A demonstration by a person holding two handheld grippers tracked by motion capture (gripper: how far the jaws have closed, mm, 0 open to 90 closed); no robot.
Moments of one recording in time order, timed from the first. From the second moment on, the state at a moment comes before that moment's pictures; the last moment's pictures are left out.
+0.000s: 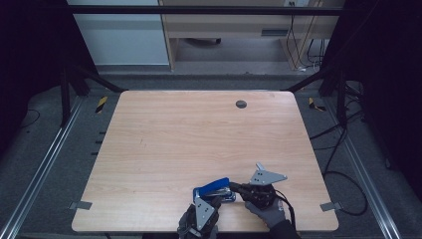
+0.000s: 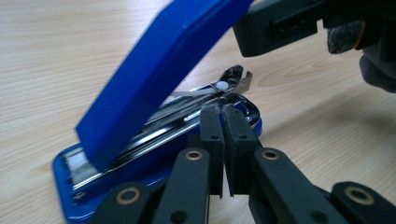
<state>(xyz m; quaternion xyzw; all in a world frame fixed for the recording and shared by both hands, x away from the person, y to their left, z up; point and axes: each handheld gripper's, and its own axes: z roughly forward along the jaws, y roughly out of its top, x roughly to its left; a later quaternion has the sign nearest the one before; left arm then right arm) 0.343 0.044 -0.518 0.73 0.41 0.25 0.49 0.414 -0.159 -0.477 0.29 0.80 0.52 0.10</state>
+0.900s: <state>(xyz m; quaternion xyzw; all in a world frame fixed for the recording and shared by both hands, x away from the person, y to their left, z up) 0.349 0.021 -0.525 0.72 0.41 0.27 0.48 0.416 -0.158 -0.474 0.29 0.80 0.52 0.09</state>
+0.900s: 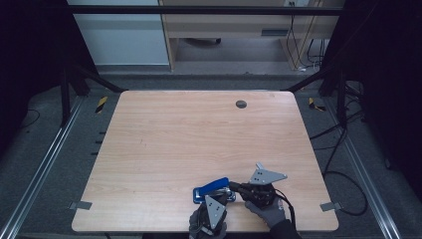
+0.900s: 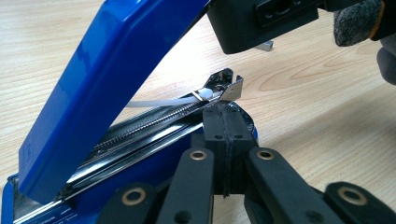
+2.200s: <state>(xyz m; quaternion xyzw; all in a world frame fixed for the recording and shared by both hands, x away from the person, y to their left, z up) 0.348 0.024 -0.528 0.72 0.42 0.27 0.49 0.419 -0.137 -0.459 0.25 0.80 0.54 0.08</state>
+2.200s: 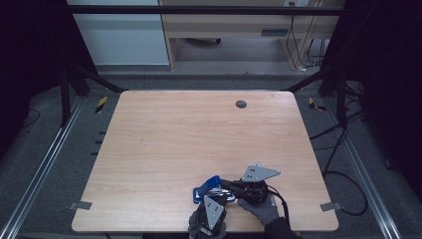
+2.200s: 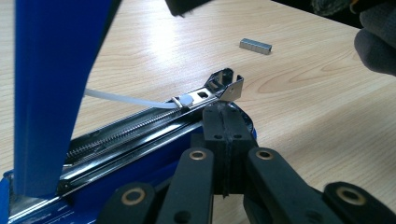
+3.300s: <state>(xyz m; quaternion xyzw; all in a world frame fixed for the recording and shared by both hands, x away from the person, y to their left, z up) 0.347 0.022 -0.529 0.72 0.41 0.28 0.49 0.426 -0.111 -0.450 0.24 0.80 0.55 0.07</state>
